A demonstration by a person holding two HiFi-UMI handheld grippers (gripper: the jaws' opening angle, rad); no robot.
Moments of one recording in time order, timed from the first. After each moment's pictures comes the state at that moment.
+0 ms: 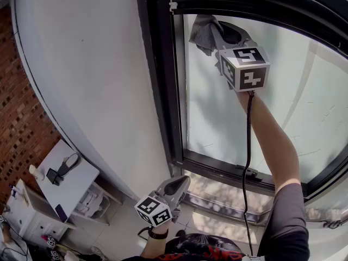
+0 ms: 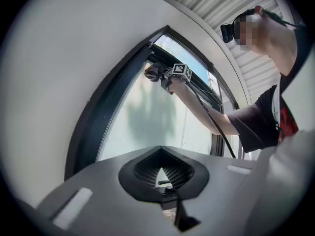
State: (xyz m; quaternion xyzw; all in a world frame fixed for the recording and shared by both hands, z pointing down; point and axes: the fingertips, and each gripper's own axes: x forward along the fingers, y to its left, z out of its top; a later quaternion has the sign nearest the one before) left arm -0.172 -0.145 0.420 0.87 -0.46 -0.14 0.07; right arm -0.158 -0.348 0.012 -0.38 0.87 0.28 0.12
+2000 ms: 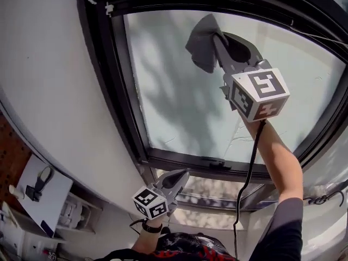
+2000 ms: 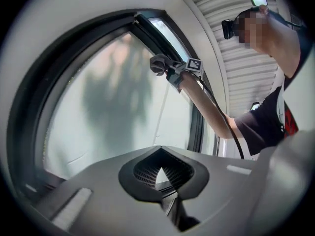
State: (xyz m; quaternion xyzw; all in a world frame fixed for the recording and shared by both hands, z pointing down) left arm -0.048 -0.179 0.419 0.92 -0.35 -0.13 0.09; right arm -0.018 -0.295 0.034 -0.40 0.86 0.29 0.10
